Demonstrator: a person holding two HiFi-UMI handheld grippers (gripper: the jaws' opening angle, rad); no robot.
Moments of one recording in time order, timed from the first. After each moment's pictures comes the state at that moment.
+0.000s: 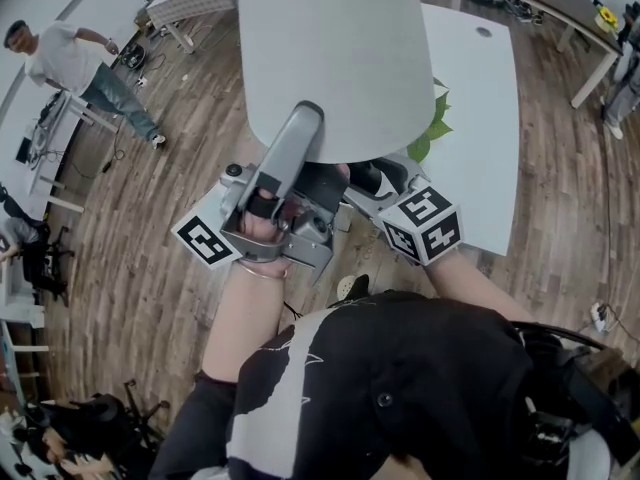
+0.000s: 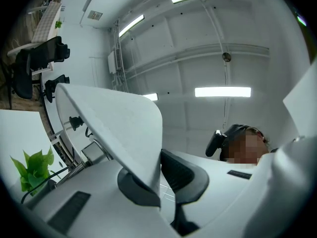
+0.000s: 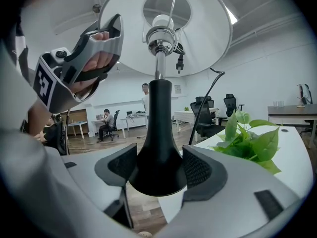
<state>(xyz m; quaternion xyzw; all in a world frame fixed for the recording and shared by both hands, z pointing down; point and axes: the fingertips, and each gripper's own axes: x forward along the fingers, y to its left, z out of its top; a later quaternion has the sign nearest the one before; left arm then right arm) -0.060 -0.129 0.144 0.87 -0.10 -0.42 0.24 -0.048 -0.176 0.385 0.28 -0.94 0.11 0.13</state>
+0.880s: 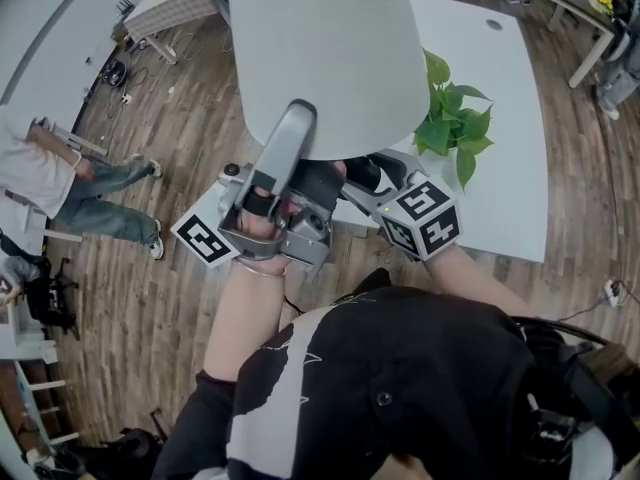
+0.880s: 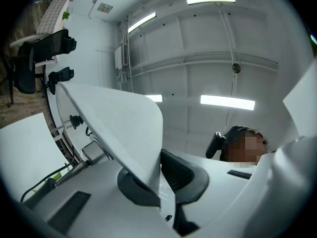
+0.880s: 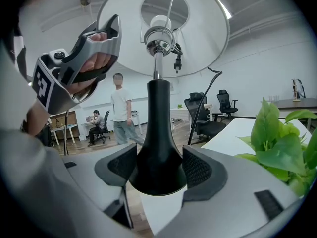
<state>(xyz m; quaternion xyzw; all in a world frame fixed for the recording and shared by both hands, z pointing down) -0.165 -0.216 0.165 0.86 -0.06 -0.42 0.28 -0.145 -0.254 0.406 0.33 -0.93 0.13 0.14</state>
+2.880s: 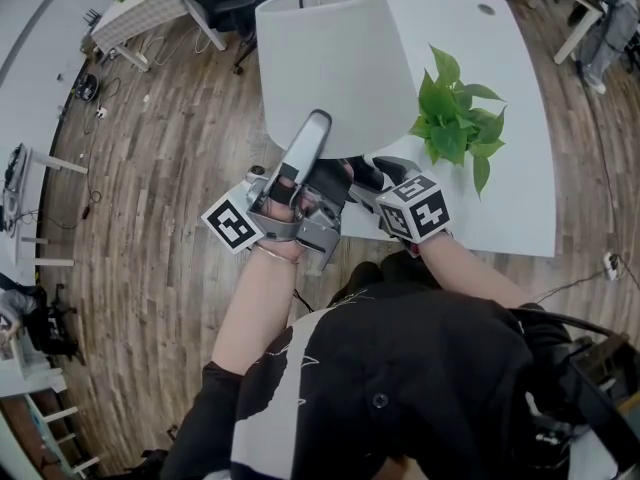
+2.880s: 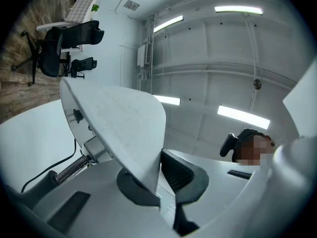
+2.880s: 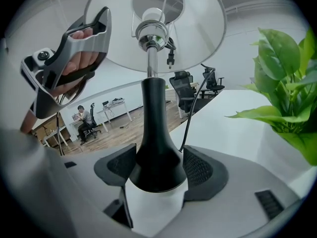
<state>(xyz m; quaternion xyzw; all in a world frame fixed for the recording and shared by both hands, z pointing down) -0.185 -0.309 0.264 0.82 -0.07 -0.41 0.39 -0.150 -0.312 0.509 0.37 -0.87 0.23 0.21</state>
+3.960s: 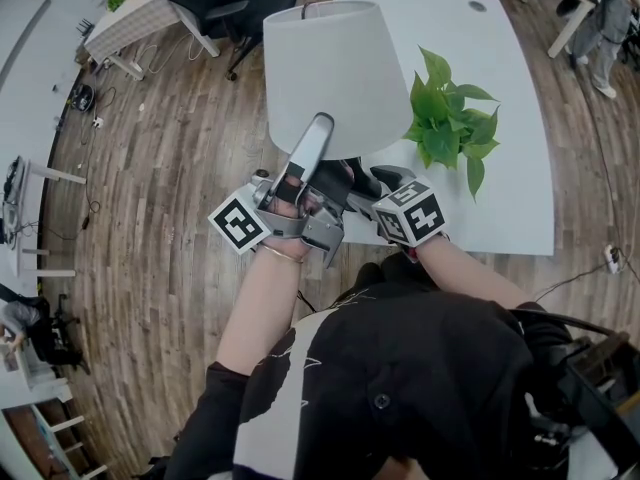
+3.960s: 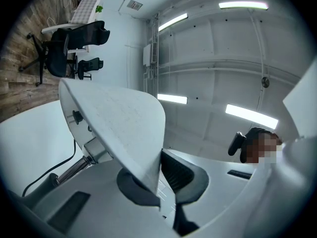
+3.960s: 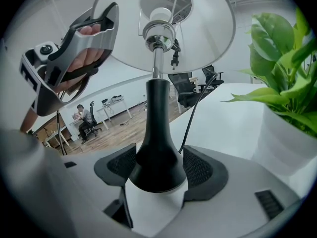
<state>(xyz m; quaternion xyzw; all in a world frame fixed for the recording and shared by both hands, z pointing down) -0.166 -0.330 0.287 0.82 -0.09 -0.39 0.41 -0.141 -0.310 0.529 0.37 -0.87 0.25 0.22</state>
